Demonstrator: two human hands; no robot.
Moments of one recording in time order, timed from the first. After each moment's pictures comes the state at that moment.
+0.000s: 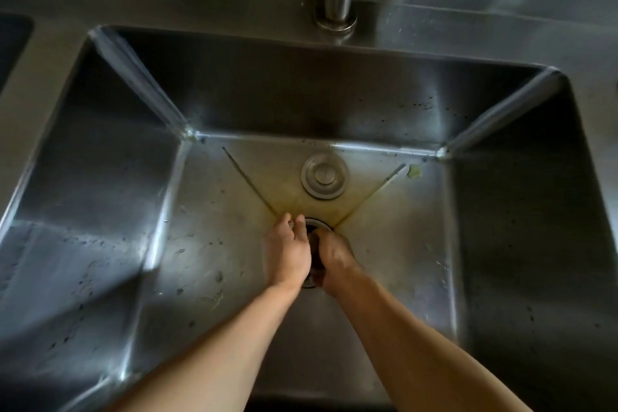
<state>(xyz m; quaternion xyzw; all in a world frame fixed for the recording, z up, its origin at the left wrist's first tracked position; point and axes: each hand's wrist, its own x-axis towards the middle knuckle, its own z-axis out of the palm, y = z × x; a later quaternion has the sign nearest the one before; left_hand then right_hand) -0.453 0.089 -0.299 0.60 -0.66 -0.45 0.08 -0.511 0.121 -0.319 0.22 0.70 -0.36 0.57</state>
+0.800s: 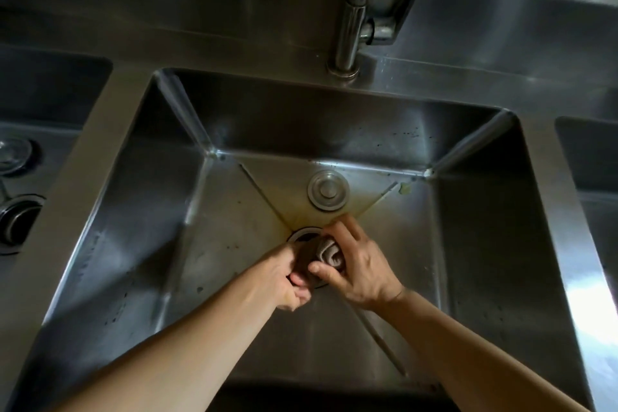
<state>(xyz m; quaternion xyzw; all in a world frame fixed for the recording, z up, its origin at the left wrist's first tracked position) -0.426 0.073 -0.213 0.66 -0.17 -0.72 -0.15 -0.526 0.177 -0.236 -0.57 0.73 -0.33 0.20</state>
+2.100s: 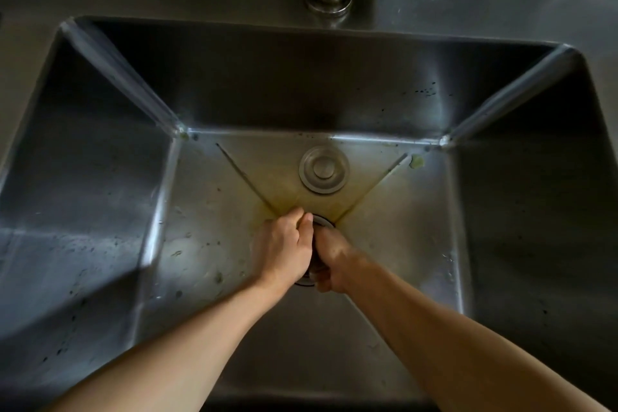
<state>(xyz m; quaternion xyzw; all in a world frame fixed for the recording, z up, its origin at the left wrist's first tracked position) -0.443 0.076 -0.279 0.48 -0.80 -0.36 0.01 -0.515 0.123 -0.289 0.08 0.71 -0.27 0.65</state>
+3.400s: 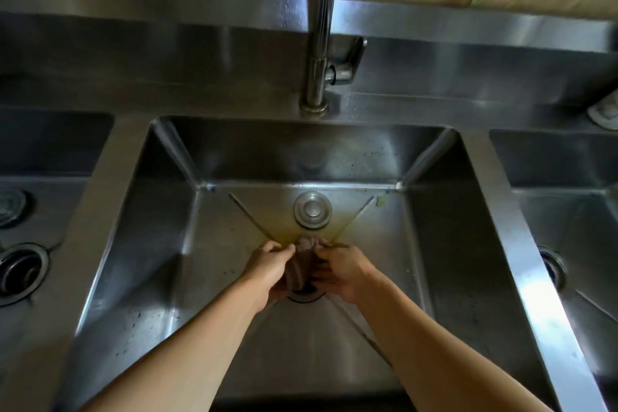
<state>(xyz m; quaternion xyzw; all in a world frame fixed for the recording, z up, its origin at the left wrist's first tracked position) -0.413 0.058 -0.225 0.59 -0.49 -0.64 -0.06 -0.507 0.146 -0.195 0.13 0.68 -0.44 0.57</state>
